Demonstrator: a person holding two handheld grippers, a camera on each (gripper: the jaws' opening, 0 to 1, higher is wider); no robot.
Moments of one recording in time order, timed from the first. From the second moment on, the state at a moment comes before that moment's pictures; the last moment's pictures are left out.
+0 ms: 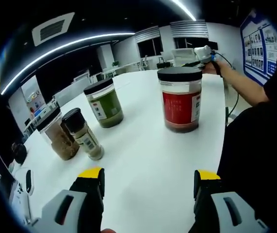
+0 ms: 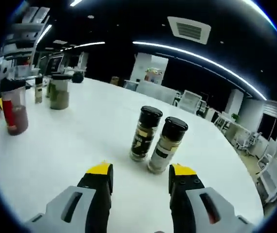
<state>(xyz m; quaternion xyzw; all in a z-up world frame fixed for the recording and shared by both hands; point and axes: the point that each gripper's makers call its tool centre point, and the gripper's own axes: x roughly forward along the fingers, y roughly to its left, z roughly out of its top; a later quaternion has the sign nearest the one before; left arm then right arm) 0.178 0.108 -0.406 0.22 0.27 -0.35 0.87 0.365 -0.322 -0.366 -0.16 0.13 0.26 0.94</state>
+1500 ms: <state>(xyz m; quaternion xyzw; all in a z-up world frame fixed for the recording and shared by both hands) 0.194 0.100 -0.363 0.15 0.17 -0.38 0.89 0.296 -0.272 -0.371 -0.17 0.11 0.35 0.91</state>
